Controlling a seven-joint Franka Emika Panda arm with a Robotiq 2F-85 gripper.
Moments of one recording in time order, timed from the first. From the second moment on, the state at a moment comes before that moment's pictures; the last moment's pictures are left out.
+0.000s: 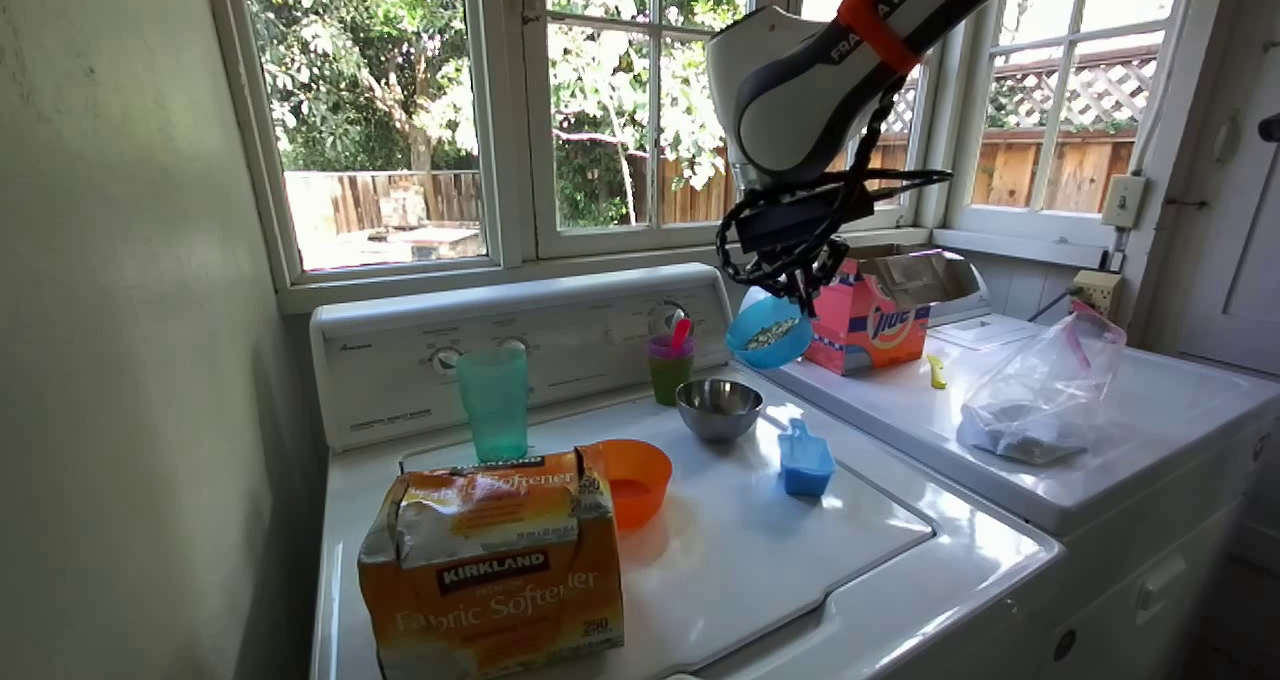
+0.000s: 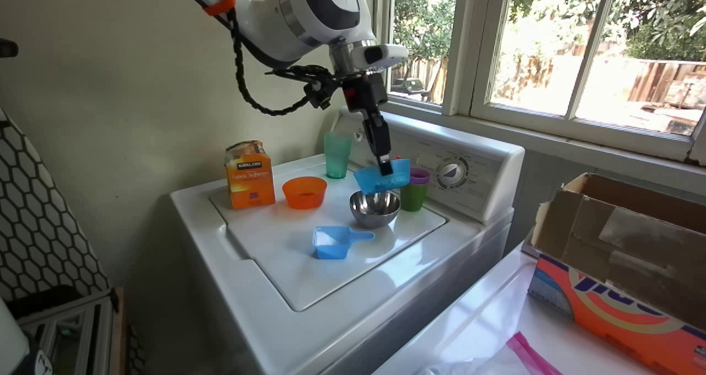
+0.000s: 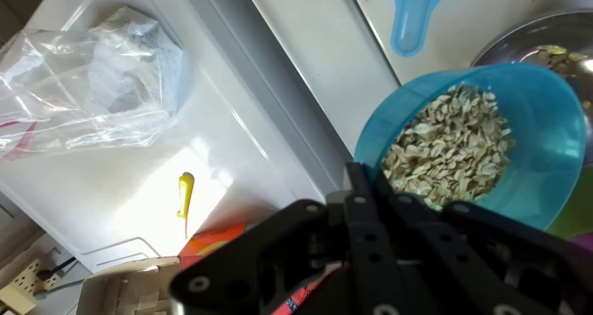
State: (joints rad) arm 0.08 0.01 0.05 -2.12 -0.52 2.12 0.89
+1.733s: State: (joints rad) arm 0.22 0.35 0.08 -1.74 -0.81 1.68 0.74
